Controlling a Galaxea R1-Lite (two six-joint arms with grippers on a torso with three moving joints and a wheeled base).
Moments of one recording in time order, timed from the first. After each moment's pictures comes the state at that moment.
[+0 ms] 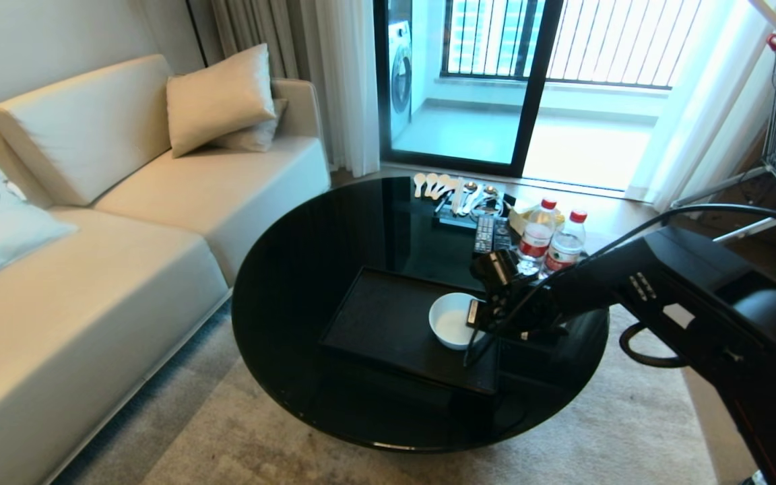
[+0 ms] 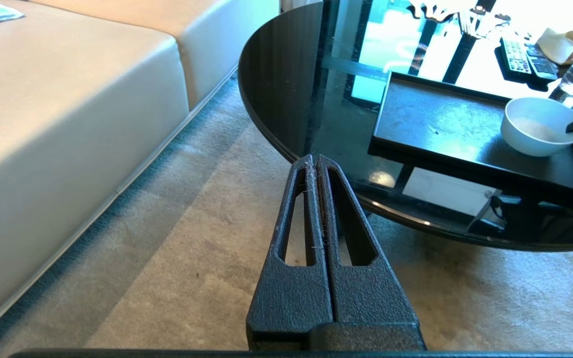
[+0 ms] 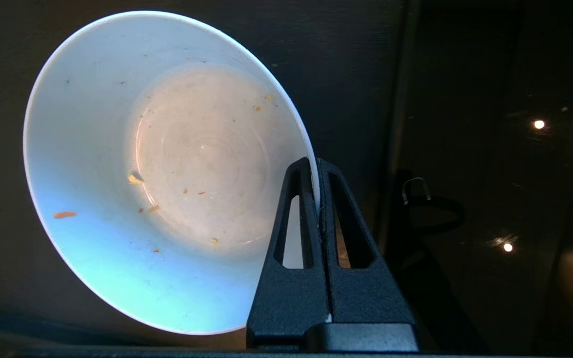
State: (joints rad) left arm 0.00 0.00 0.00 0.00 0.01 -0.08; right arm 0.43 2.45 -1.57 -0.02 -0.24 0.59
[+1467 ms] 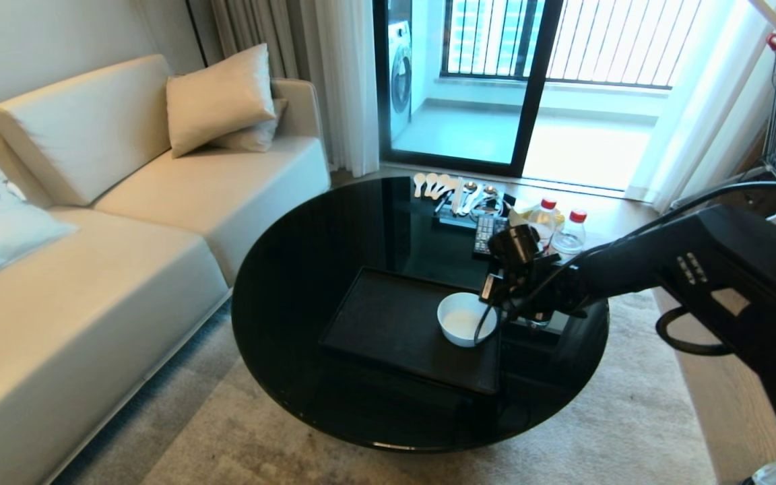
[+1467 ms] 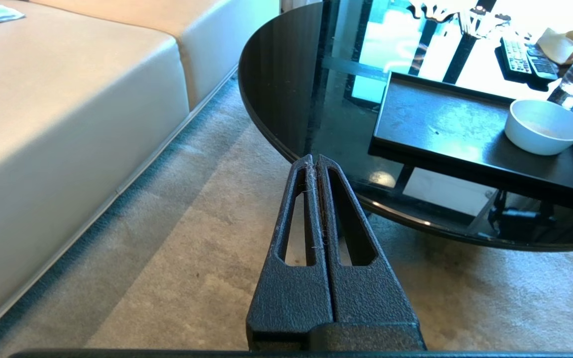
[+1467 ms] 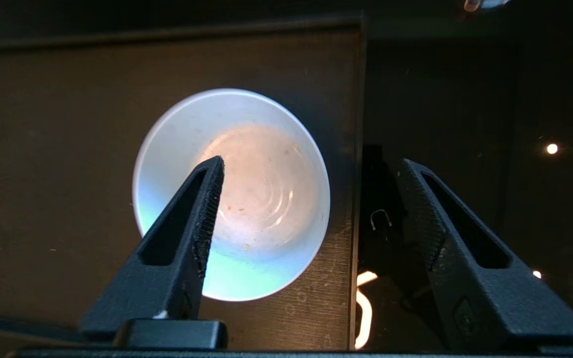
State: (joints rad) left arm 0.00 0.00 0.00 0.00 0.01 -0.08; right arm 0.40 2.33 -1.53 -0.05 -0.29 0.62
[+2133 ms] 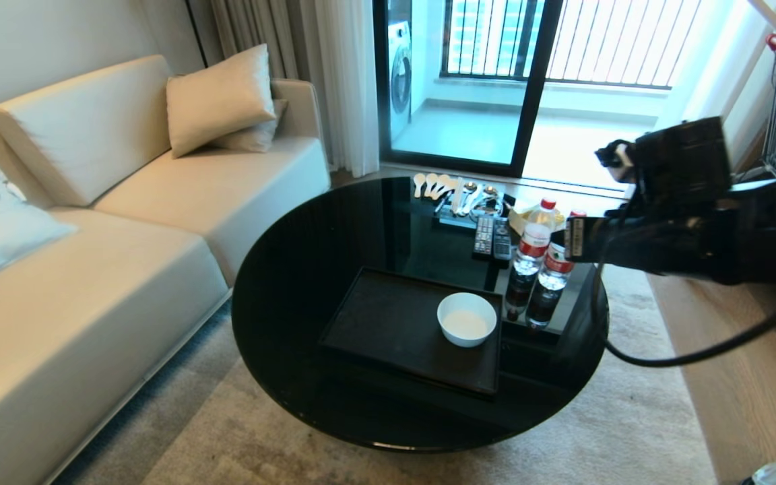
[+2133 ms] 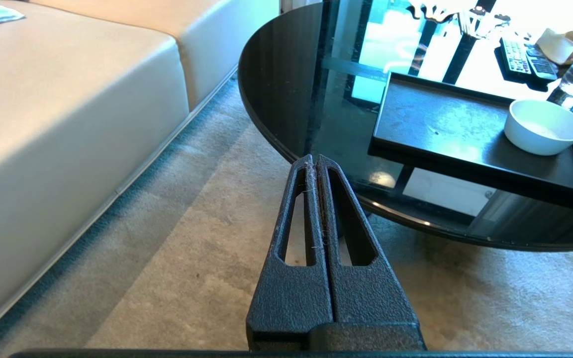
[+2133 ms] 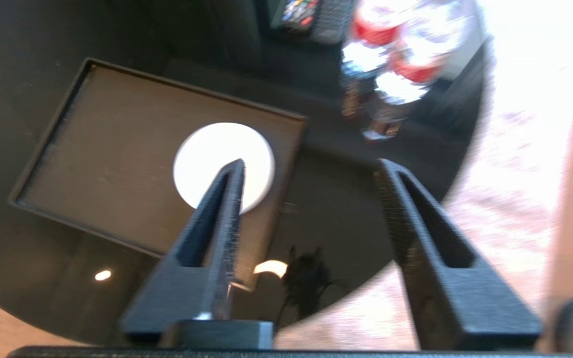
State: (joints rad) left arm 0.00 0.00 0.00 0.00 0.01 -0.08; right arm 0.42 1.65 -1.15 -0.05 -0.34 0.20
